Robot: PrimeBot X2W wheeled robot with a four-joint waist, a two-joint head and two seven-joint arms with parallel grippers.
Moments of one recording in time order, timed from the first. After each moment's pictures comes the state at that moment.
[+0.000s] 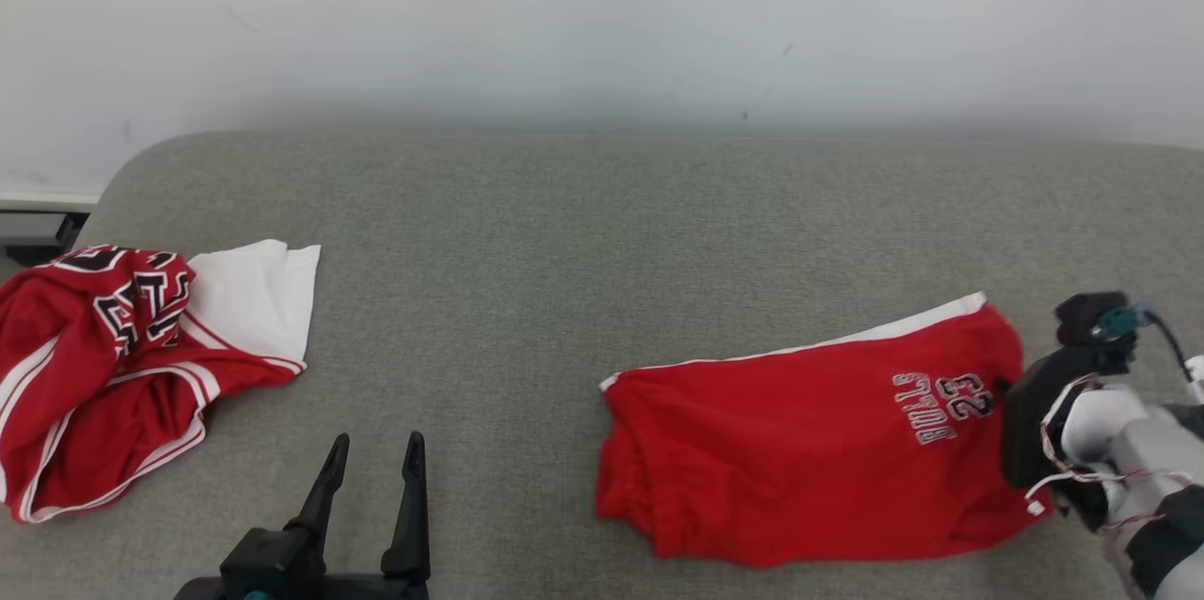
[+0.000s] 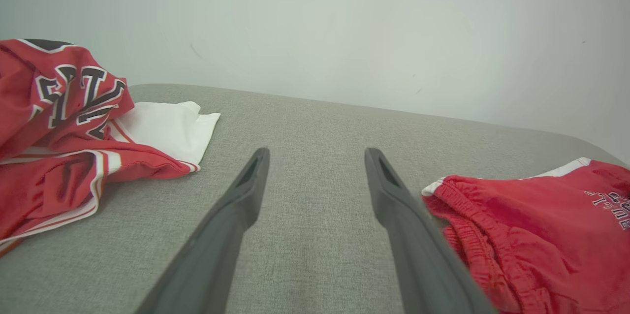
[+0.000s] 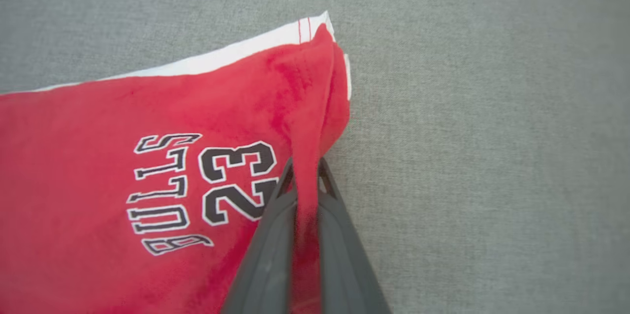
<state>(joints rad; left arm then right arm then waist) -0.05 0.11 -0.34 0.17 -0.25 0.12 -0.24 -0.57 -0.32 0.39 0.95 0.59 0.08 0.25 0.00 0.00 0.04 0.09</state>
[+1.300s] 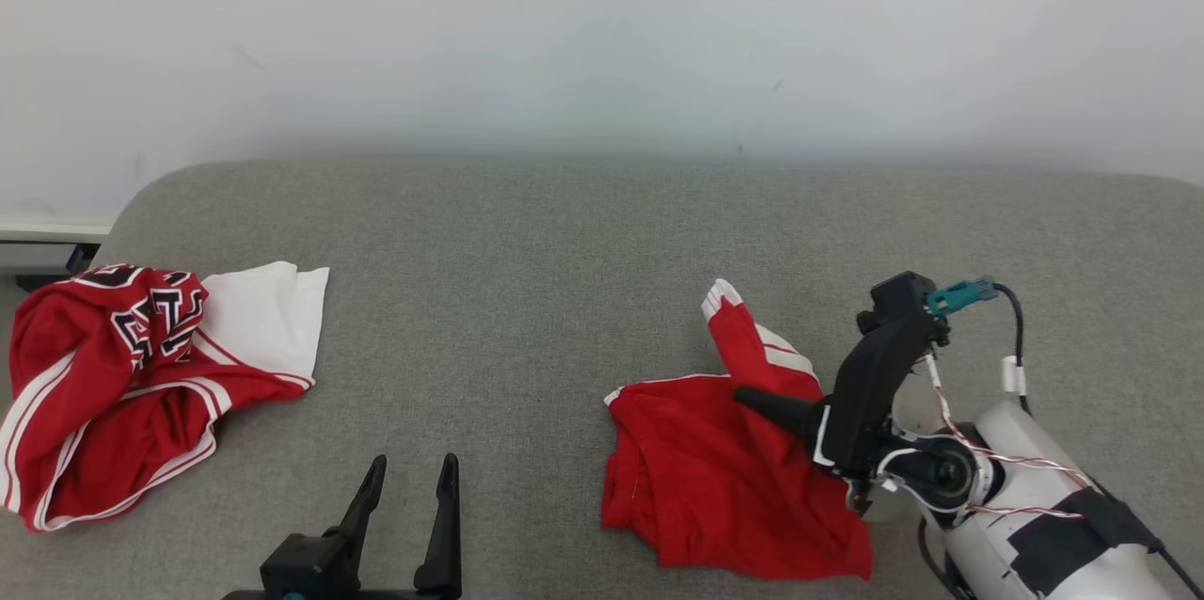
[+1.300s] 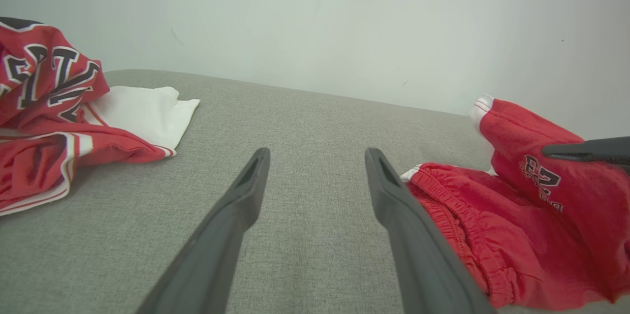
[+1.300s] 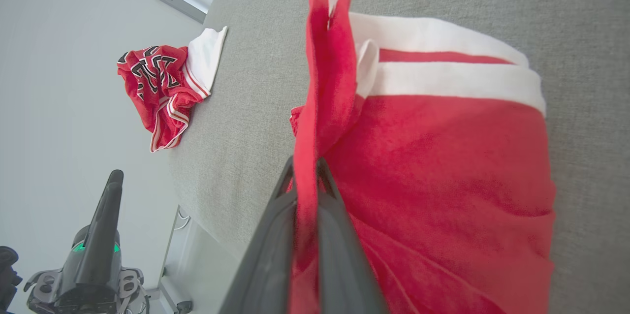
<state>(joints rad) -0.04 0.09 -0.38 0.21 -0.27 0.12 -0.21 -0.50 -0.16 0.37 0.54 1.11 0.10 0.64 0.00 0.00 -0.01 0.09</state>
